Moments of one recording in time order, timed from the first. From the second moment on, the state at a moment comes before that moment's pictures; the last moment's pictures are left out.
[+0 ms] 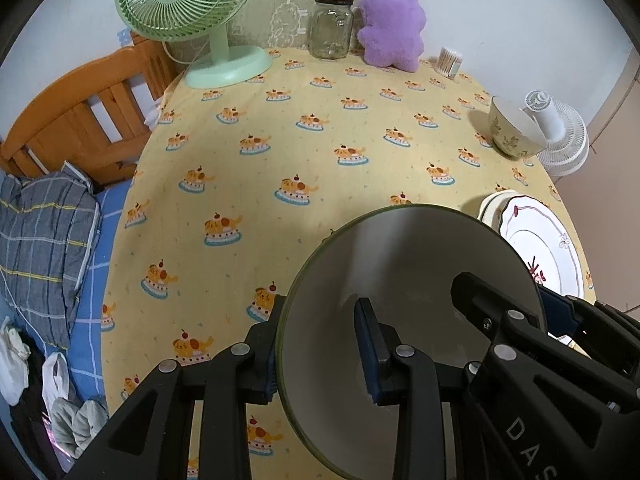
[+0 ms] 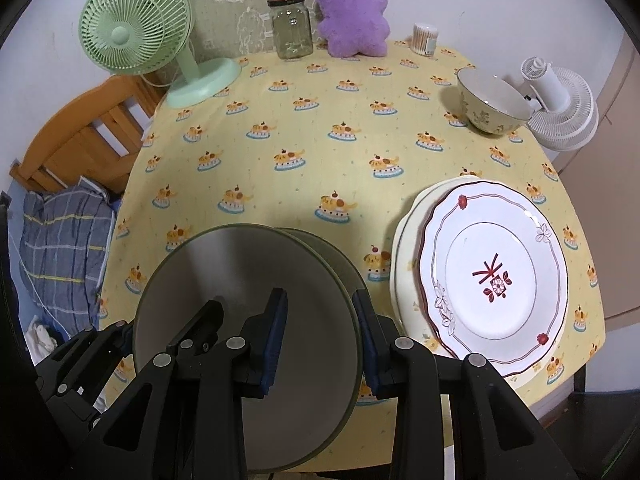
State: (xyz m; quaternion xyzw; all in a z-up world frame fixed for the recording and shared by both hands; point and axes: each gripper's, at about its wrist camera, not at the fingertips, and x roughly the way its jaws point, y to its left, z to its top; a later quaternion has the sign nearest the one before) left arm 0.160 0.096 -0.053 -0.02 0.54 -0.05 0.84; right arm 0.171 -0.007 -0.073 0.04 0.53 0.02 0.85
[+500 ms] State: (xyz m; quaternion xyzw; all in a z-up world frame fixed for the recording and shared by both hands) left arm 0.170 0.088 -0.072 -0.04 0.56 -0.06 0.83; right arm 0.182 -0.013 -0.088 0.02 0.54 0.01 0.84
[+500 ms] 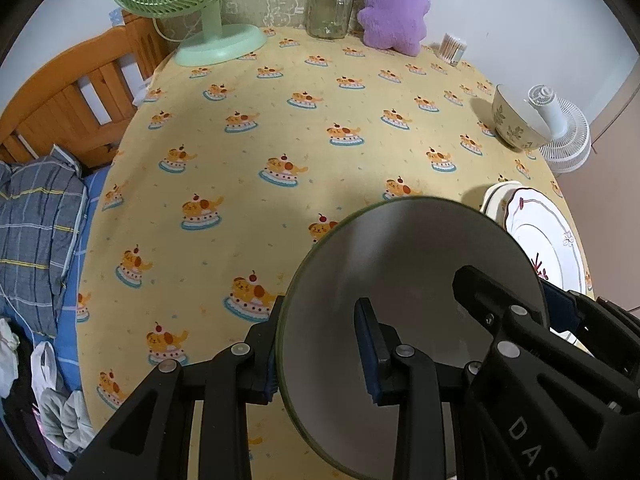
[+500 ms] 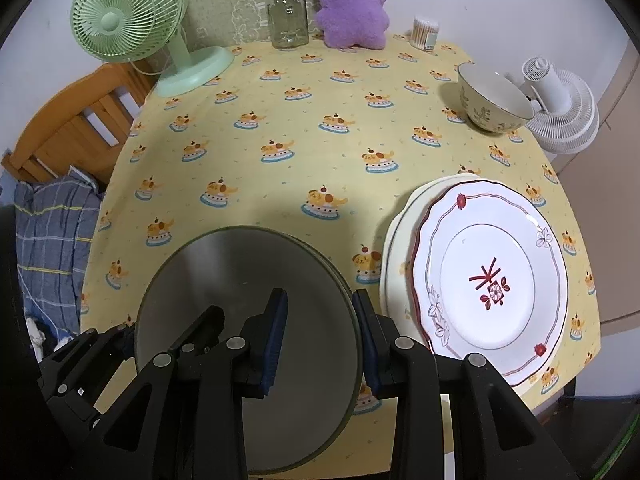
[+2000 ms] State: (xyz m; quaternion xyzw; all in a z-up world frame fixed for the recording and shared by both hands) left arm 0.157 0.081 -0.039 0.00 0.53 -0.05 0.85; right arm 0.168 -0.034 -0.068 0.05 0.52 0.02 0.85
